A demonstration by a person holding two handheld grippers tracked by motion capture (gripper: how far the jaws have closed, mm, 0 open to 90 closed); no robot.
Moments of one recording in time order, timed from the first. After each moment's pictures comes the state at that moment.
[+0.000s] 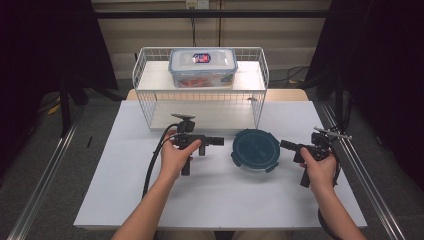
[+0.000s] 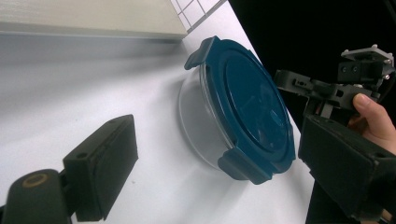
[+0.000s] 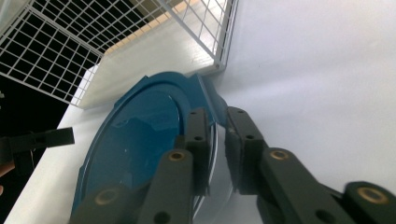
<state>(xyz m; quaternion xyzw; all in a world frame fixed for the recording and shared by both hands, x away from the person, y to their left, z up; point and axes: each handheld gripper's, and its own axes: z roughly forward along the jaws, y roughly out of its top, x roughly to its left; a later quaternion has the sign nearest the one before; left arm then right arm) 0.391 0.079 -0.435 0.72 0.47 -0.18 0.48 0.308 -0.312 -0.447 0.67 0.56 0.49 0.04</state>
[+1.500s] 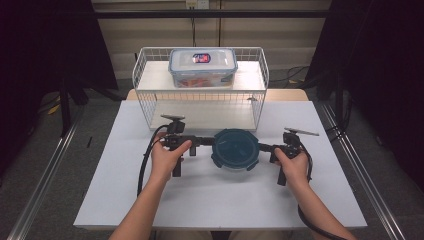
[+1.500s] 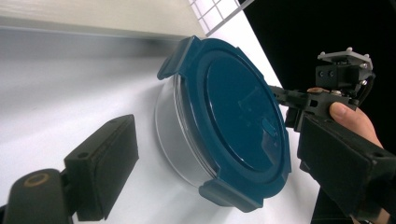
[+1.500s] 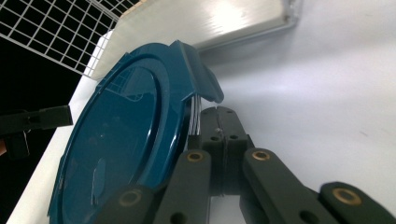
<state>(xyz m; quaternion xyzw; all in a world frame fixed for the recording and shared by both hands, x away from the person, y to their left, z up) 0.387 0.108 -0.433 0.71 0.49 -0.16 0.48 0.339 -0.250 -0.472 0.64 0.59 0.49 -0.02</state>
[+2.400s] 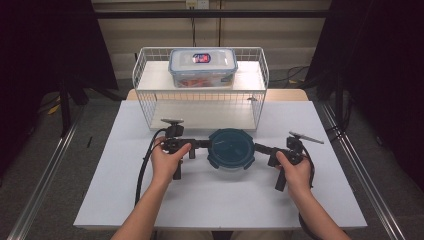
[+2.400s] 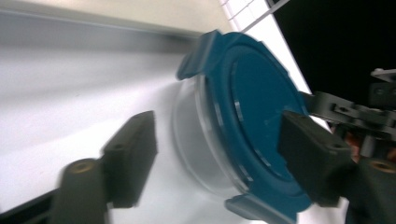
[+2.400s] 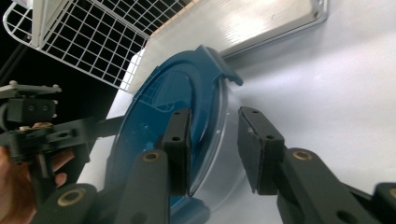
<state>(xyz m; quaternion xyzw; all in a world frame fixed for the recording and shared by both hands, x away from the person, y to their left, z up) 0.384 0.106 -0.446 0.71 0.53 -0.12 0.46 0.313 -0.246 -0.464 0.65 0.54 0.54 -0.04</state>
